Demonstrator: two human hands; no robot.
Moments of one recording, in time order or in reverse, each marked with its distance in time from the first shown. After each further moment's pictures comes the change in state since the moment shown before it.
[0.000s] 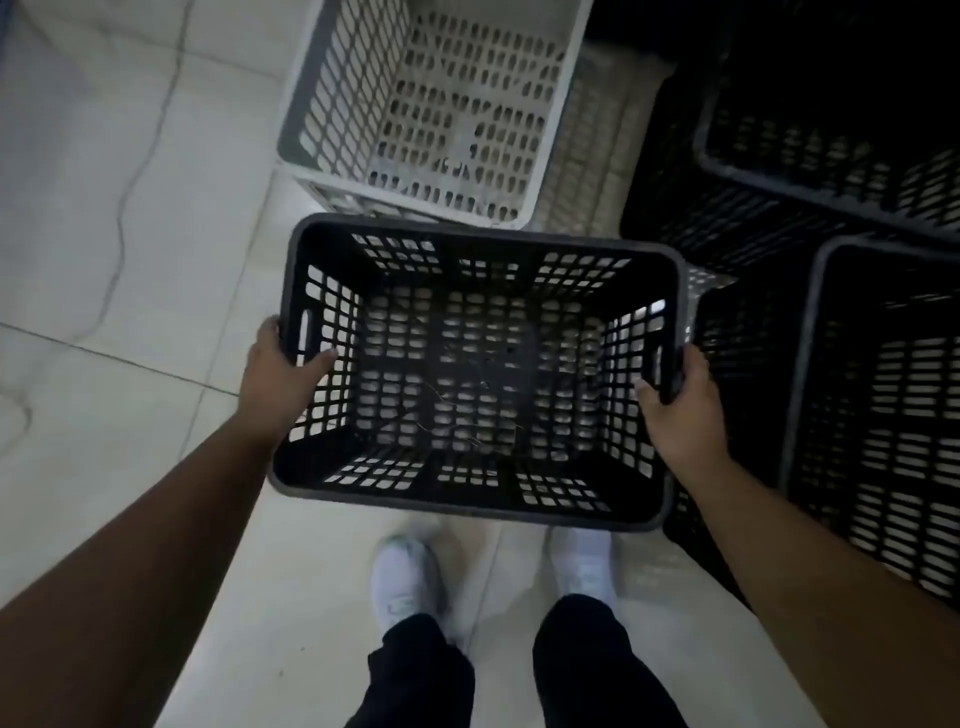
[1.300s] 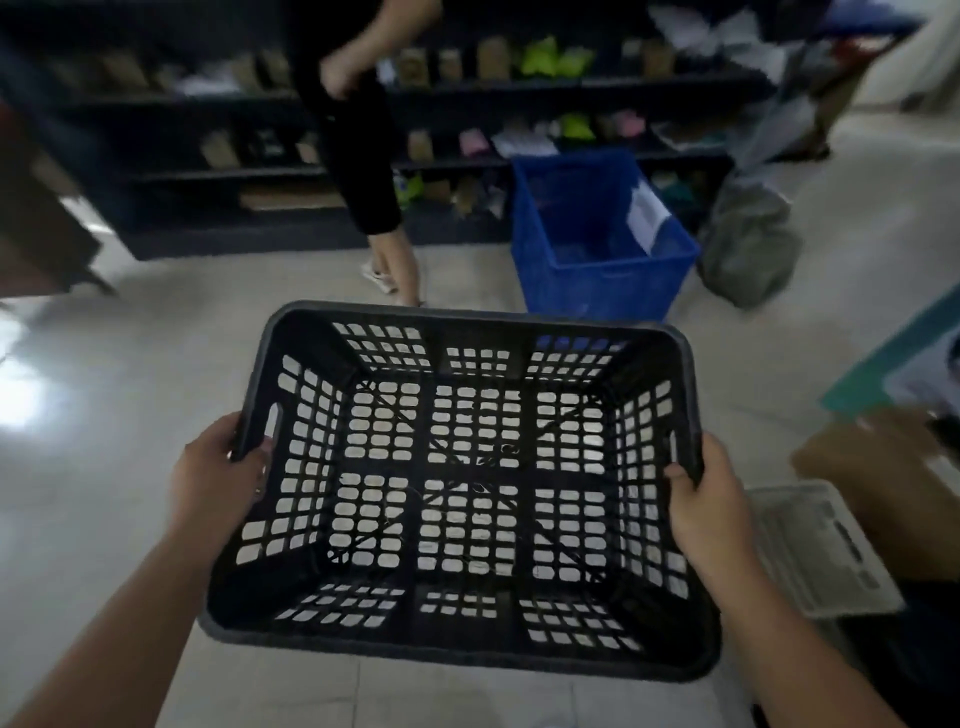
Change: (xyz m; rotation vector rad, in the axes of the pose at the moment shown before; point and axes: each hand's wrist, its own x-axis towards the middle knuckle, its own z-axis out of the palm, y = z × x) left_hand -0.743 0.017 -0.494 -0.408 1.160 -0.593; right_hand -0.503 -0.470 -0.298 -0.079 -0.506 -1.181
